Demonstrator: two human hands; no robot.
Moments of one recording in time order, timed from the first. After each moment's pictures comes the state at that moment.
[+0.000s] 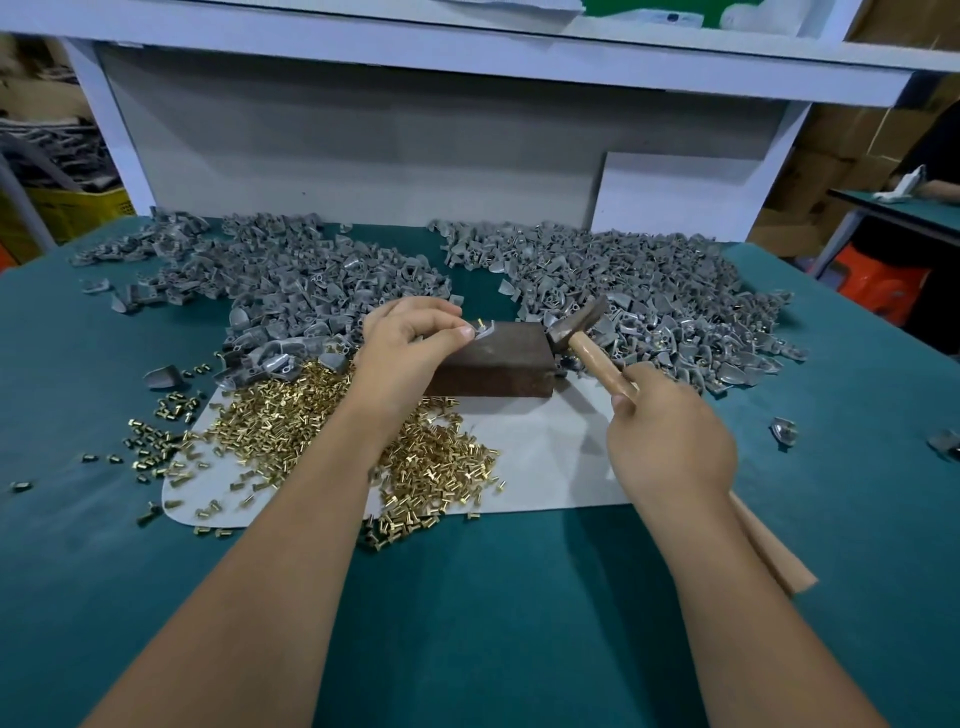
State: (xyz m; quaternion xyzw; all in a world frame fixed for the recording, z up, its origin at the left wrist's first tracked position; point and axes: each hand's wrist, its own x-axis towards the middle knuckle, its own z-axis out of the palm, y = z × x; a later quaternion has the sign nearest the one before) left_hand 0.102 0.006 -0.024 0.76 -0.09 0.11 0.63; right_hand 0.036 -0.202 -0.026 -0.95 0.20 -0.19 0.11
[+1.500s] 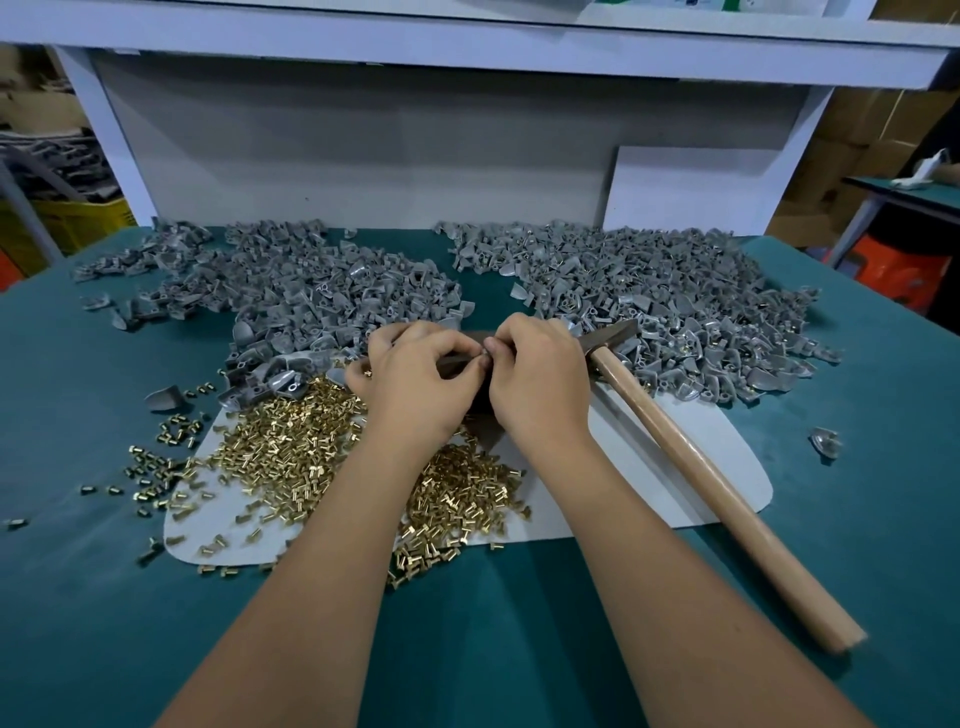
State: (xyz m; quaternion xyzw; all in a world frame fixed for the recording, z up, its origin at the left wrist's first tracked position) left_hand 0.113 -0.003 -0.037 0.90 -0.02 0.18 0.39; right_hand 0.114 -0.119 -0.036 -0.90 -0.04 -0.34 0.27
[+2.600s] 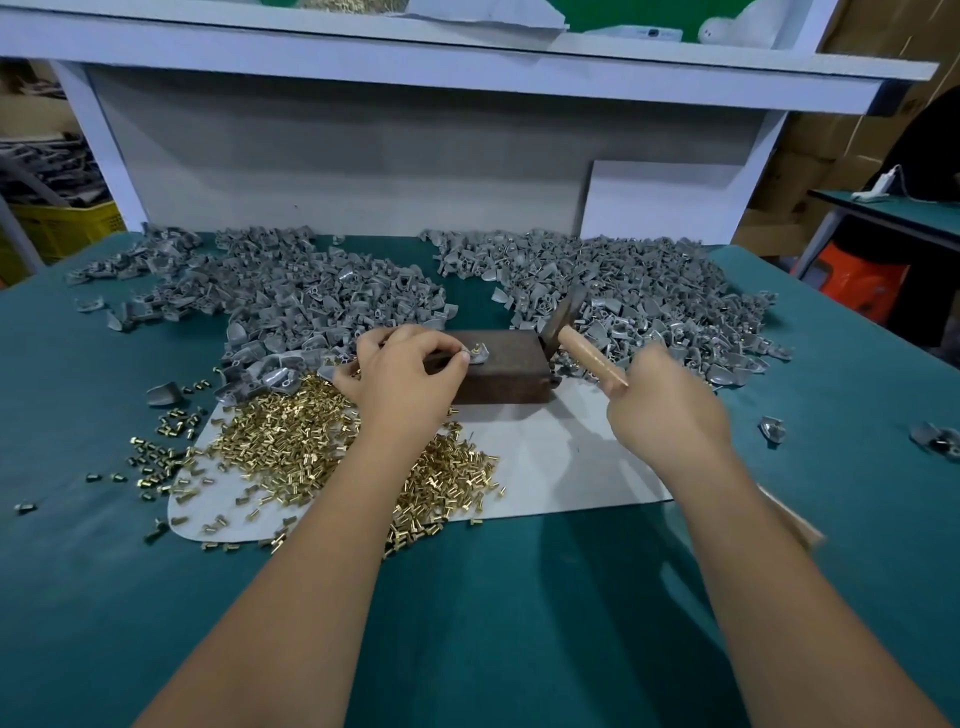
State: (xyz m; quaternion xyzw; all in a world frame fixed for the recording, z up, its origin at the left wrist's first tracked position) left_hand 0.109 -0.008 -0.041 0.90 0.01 0.20 0.39; right_hand 0.046 -0.205 0.003 -0.96 0.19 -0.13 0.16
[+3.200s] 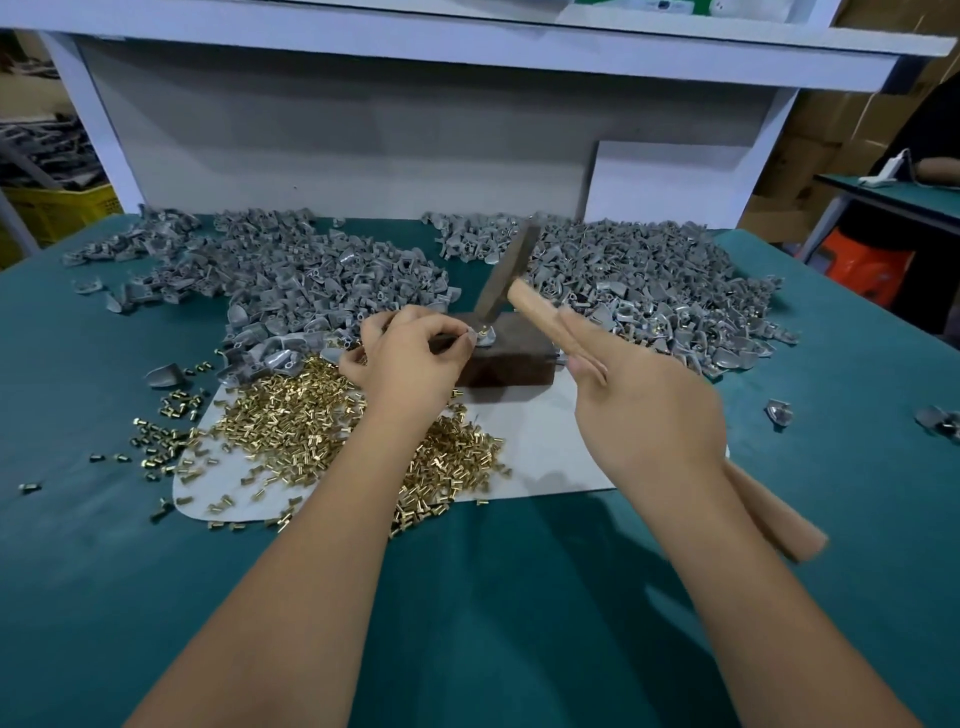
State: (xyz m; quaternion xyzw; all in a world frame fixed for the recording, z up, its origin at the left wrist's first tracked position) left_hand 0.108 -0.009 -0.037 0.90 0.01 0.17 0.41; right_hand 0.016 -0.173 0.001 -0.96 0.08 -0.24 0.15
